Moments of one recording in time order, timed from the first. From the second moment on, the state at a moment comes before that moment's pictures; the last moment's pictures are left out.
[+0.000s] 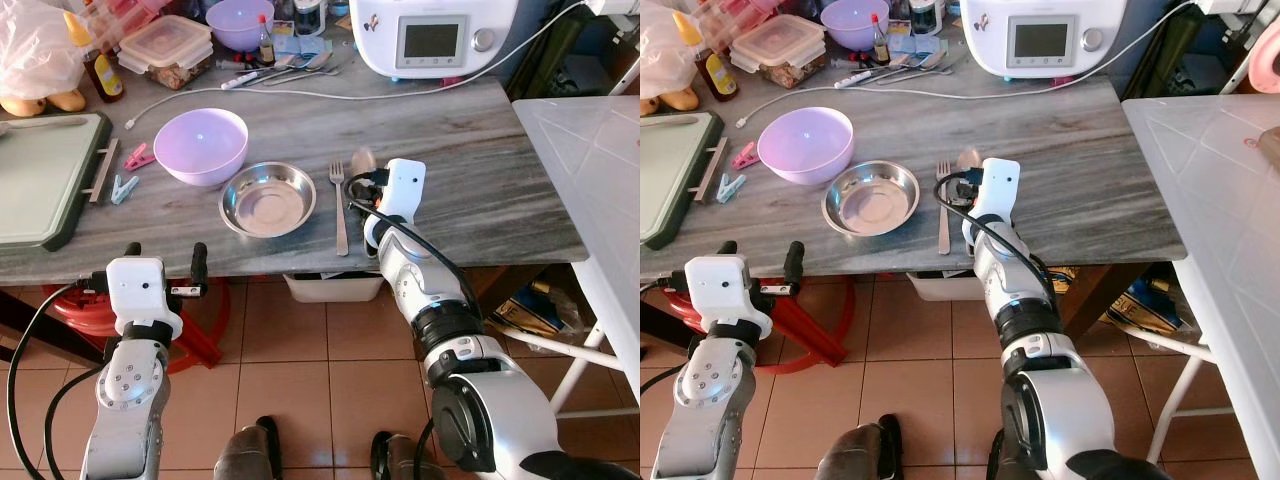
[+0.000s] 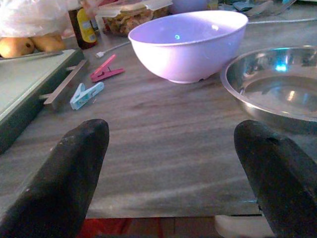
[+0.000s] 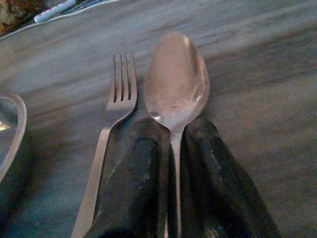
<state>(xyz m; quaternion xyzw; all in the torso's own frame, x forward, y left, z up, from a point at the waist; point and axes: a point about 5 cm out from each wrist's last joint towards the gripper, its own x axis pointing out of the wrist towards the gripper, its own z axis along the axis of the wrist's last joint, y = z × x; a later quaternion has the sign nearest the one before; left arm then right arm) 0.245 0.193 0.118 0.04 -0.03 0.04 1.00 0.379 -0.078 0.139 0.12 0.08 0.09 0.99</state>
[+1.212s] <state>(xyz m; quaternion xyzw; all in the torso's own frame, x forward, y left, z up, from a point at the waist) 0.256 0.184 0.120 0.02 -0.04 0.06 1.00 0.310 -0.136 0.138 0.05 -0.05 0.08 0.99</state>
